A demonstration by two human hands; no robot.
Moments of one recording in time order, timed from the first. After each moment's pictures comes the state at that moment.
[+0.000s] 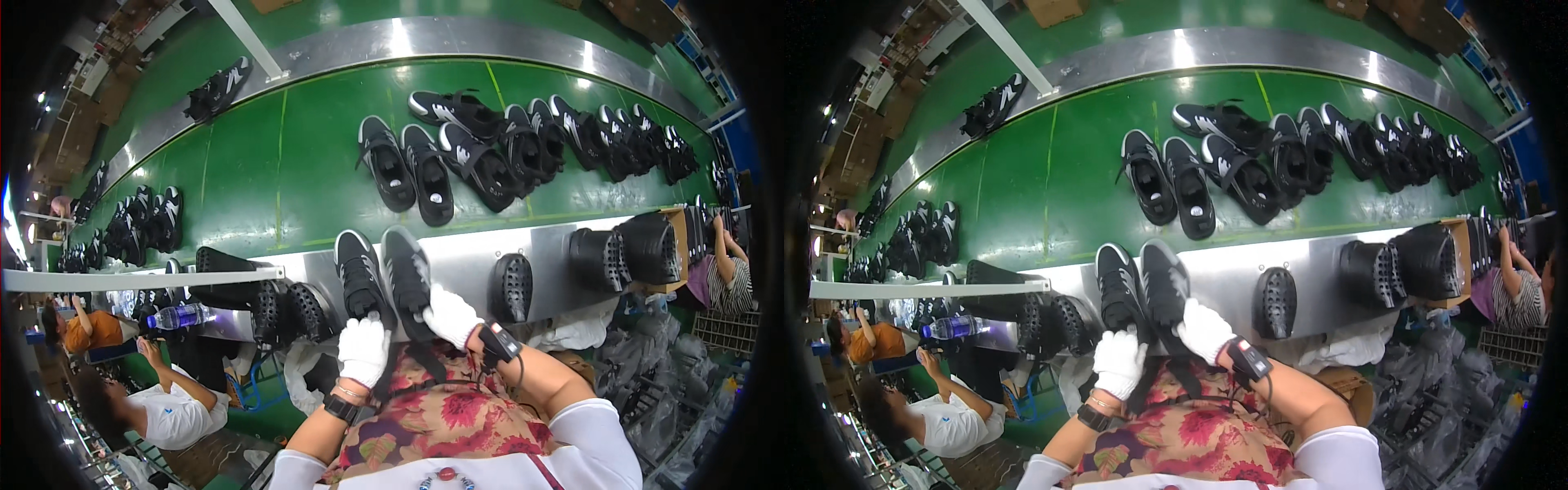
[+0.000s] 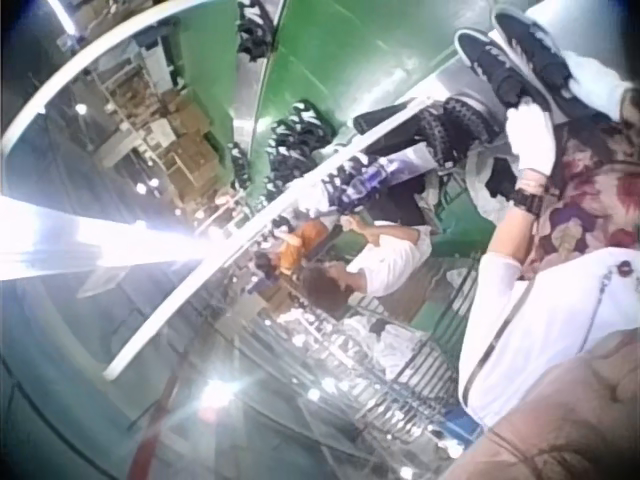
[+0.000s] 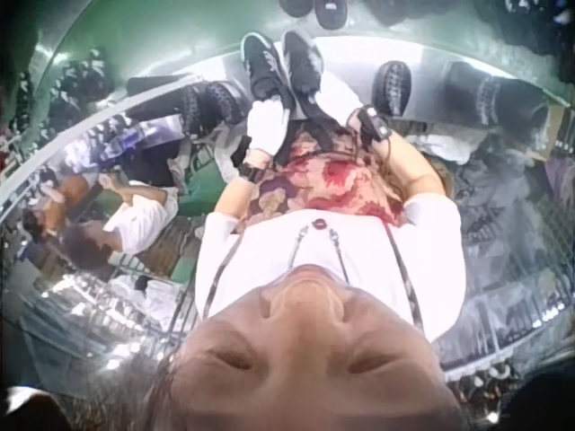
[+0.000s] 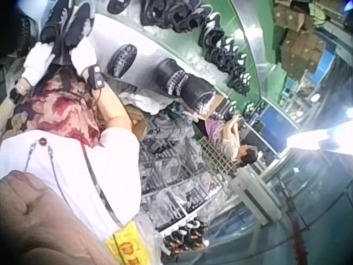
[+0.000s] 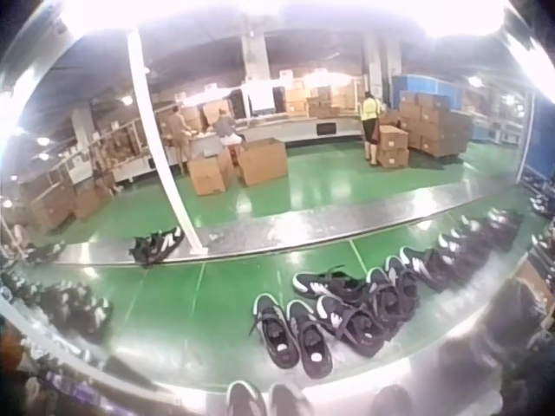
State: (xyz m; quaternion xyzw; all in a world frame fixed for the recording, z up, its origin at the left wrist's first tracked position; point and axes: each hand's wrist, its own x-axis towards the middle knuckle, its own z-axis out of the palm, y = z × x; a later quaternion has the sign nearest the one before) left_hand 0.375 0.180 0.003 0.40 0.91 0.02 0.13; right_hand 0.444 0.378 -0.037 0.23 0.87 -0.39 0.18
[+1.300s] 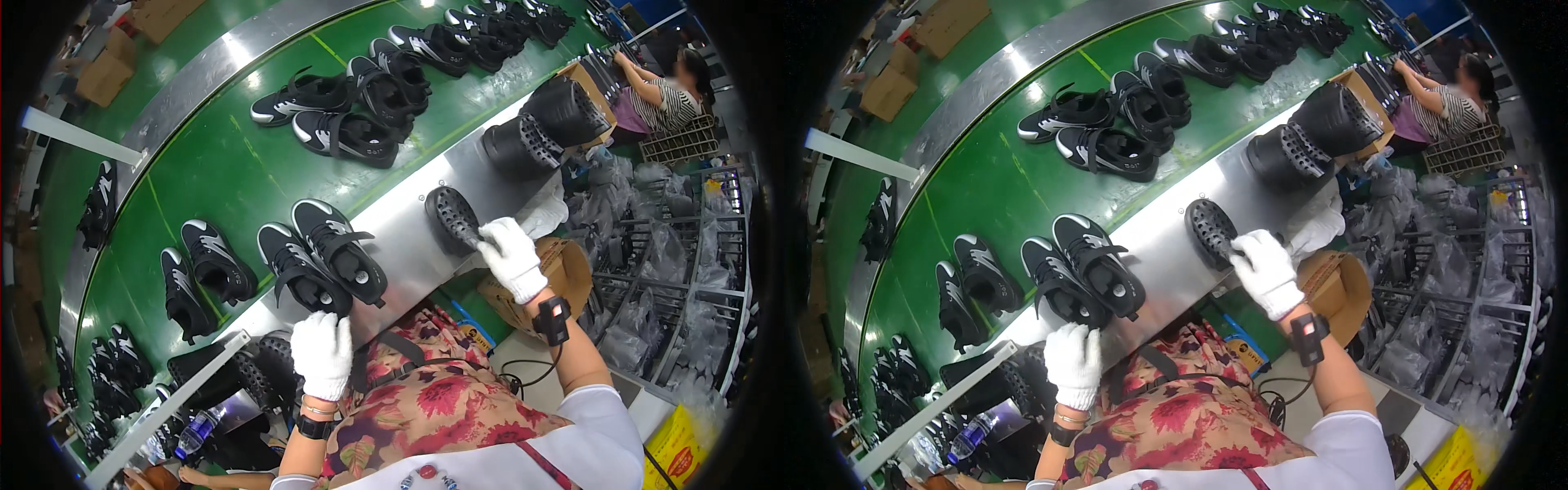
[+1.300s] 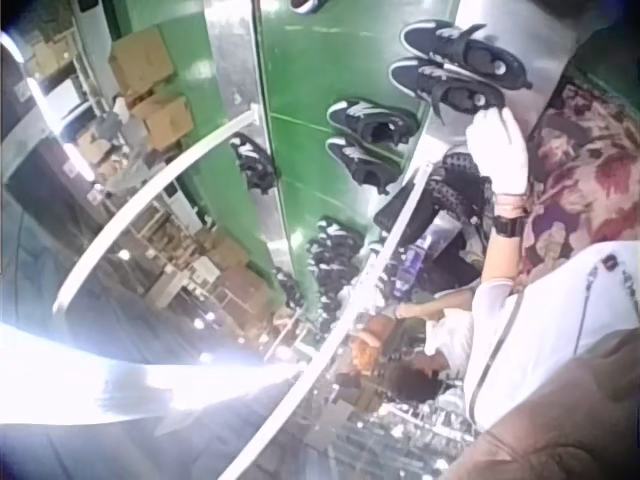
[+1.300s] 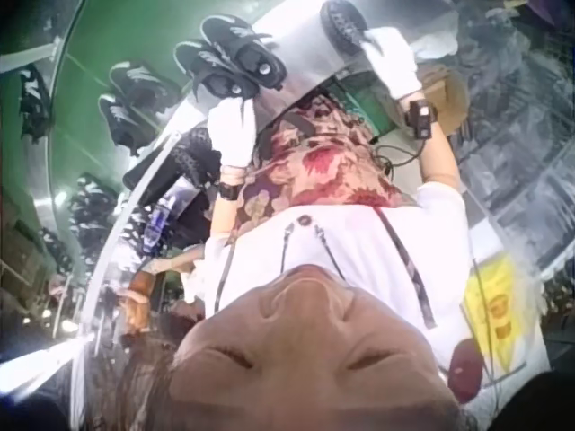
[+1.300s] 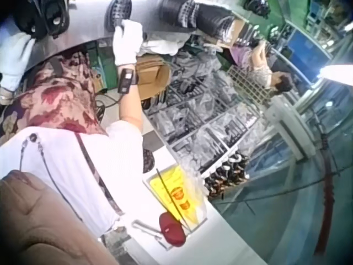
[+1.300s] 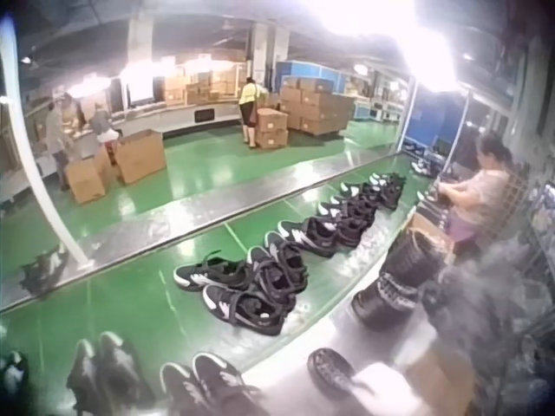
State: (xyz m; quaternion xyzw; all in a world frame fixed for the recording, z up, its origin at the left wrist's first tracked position) left_hand 0.305 0.192 0.014 0.54 0.81 0.21 0.08; right_hand 0.570 0.428 0.037 0.48 0.84 -0.21 -0.12
